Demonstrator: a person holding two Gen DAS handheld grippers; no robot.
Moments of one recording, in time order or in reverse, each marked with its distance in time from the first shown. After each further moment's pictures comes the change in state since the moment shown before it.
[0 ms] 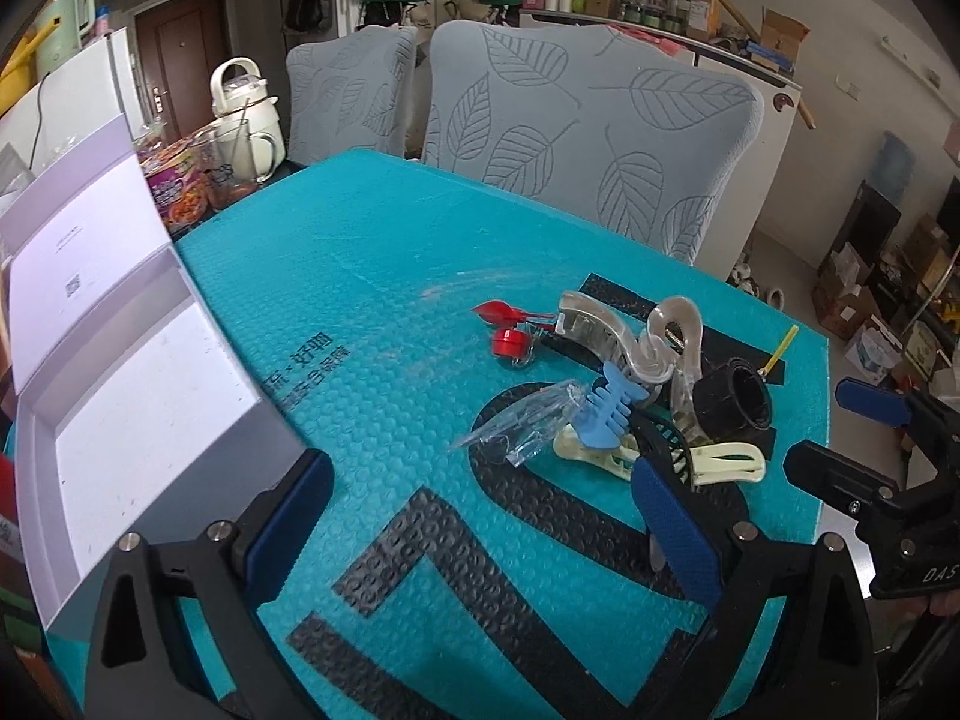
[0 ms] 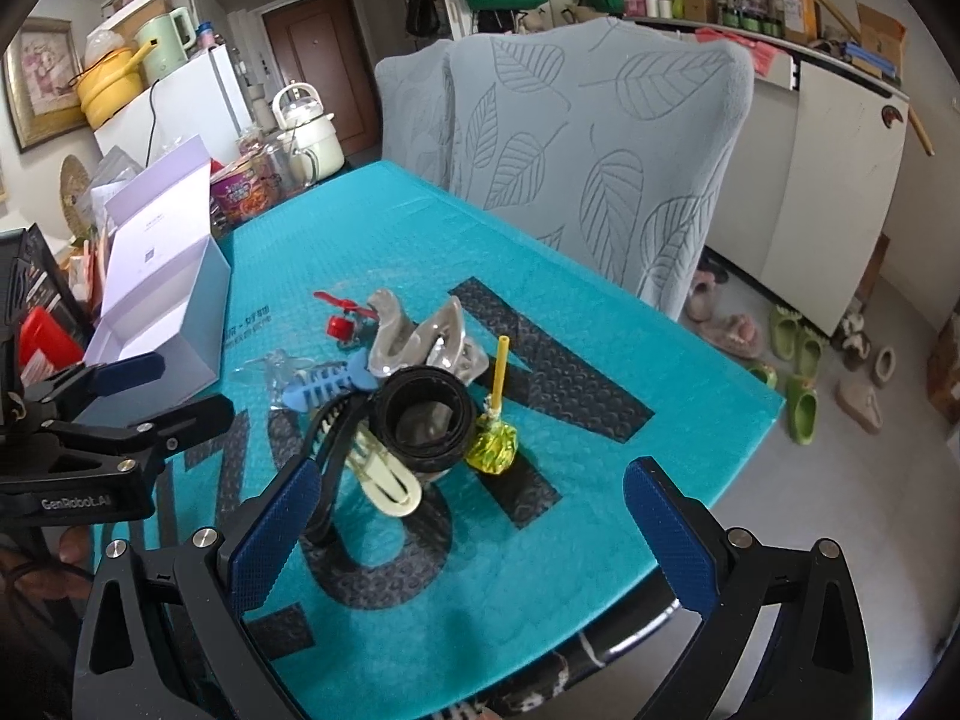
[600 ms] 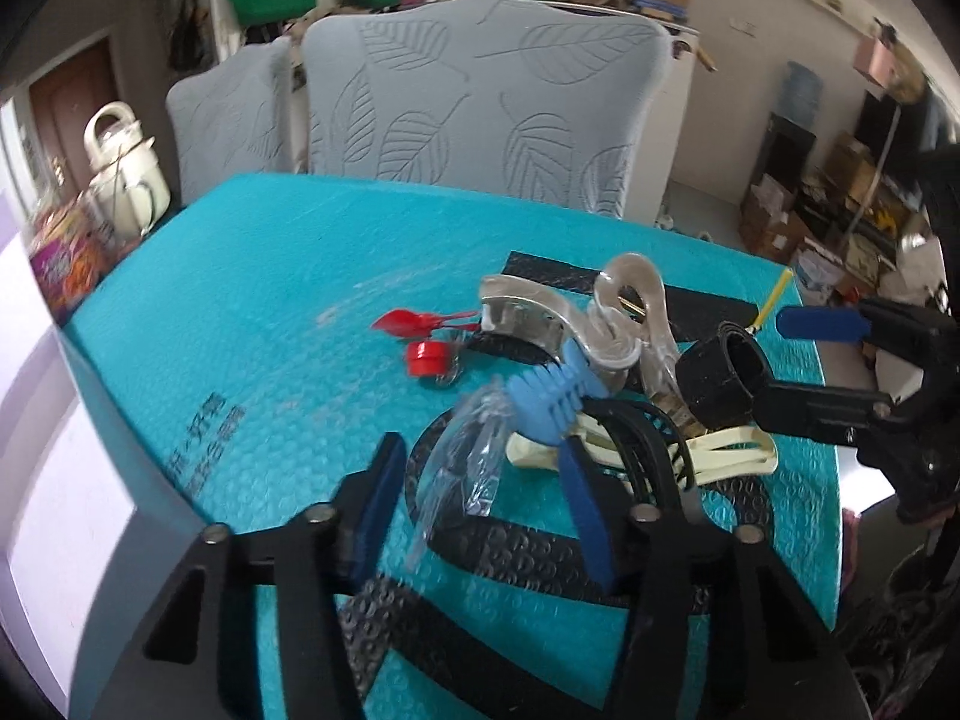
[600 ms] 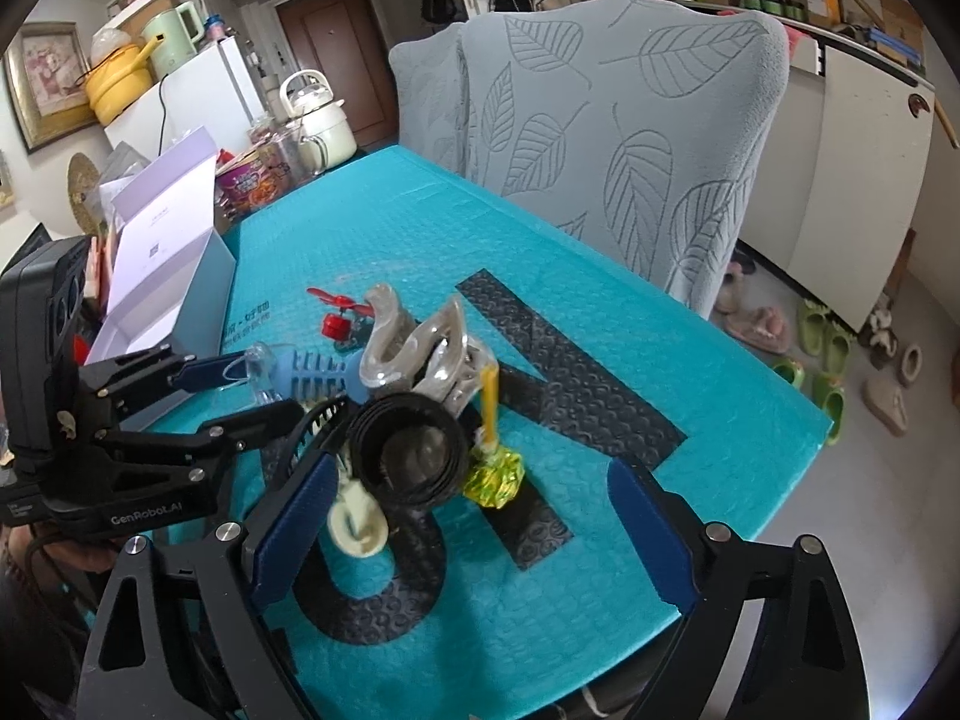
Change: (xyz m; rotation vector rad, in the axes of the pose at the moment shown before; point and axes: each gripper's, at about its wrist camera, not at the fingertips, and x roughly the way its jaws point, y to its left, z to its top) left arm 0.039 -0.017 0.005 0.230 -0.006 -0.165; right arm 0.024 -0.010 0.009 -0.011 0.028 0.059
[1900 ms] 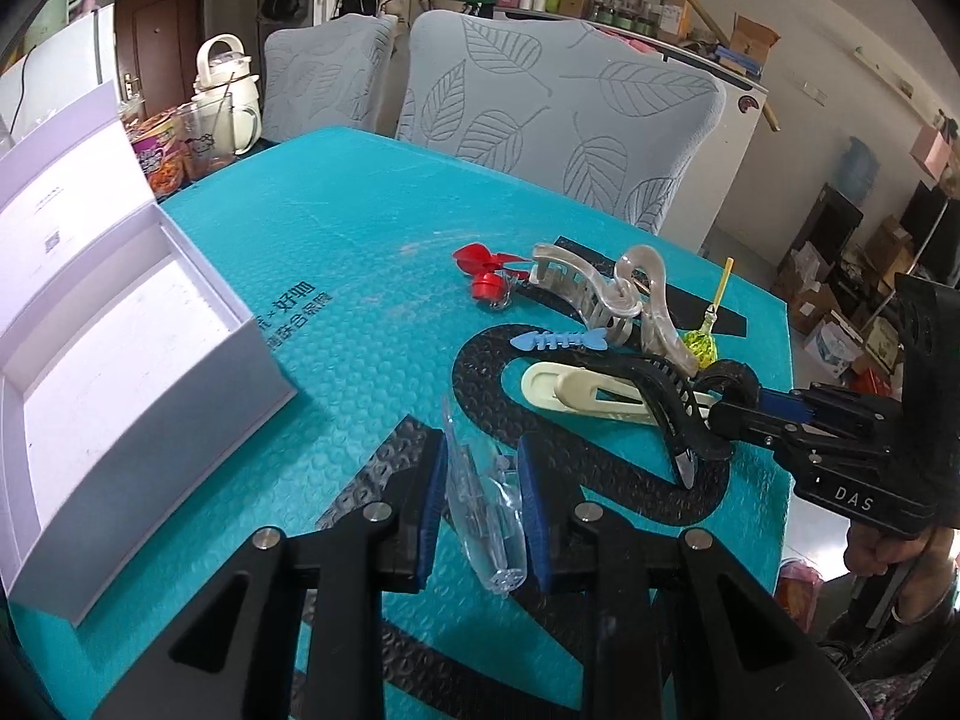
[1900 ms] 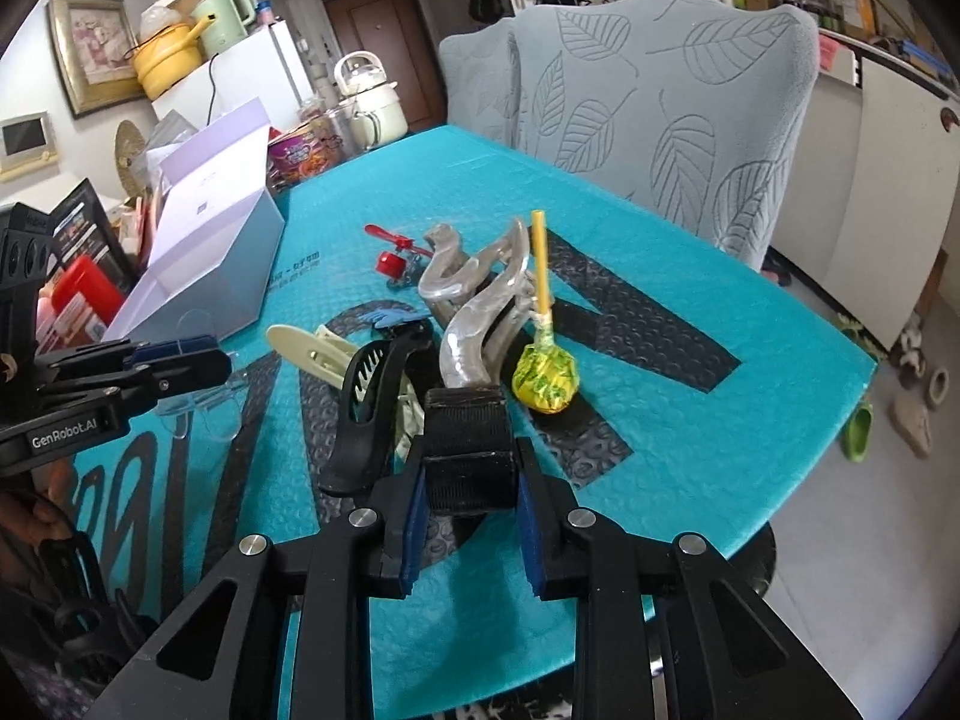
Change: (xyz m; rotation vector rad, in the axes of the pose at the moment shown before) left arm -0.060 0.012 -0.045 -0.243 -0.009 0.051; right arm -0.003 0.011 -0.039 -0.064 -0.015 0.085
